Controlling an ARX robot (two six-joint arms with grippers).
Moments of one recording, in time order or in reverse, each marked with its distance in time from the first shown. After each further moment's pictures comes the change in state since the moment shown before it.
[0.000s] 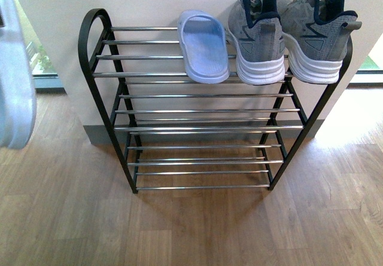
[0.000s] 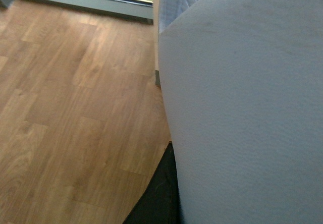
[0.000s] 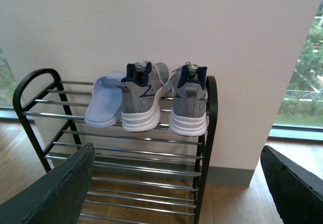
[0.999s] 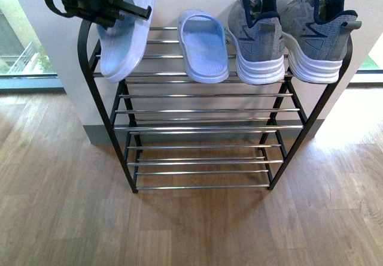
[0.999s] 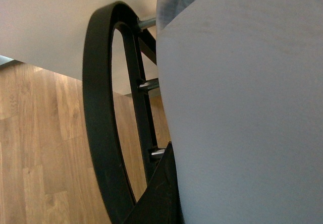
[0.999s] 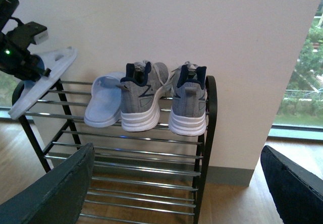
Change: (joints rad) left arm -0.100 0.889 1.131 -0.447 0.029 0.364; right arm 0.000 0.000 0.000 0.000 0.000 0.000
